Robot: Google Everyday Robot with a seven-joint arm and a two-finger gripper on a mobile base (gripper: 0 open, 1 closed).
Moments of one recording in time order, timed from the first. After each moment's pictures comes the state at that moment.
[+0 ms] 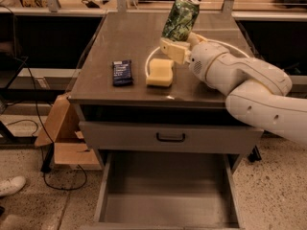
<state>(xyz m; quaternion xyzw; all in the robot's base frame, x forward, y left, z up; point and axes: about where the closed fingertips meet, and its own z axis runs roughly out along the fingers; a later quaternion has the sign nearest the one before) 0.662 -0.078 0.943 -0.18 0.66 0.23 0.69</state>
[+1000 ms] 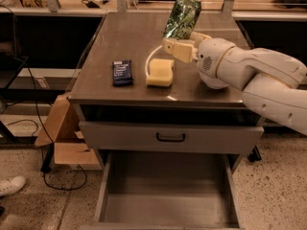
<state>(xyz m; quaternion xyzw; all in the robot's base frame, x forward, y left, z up) 0.653 -0.080 0.948 -0.22 0.67 0.28 0.65</state>
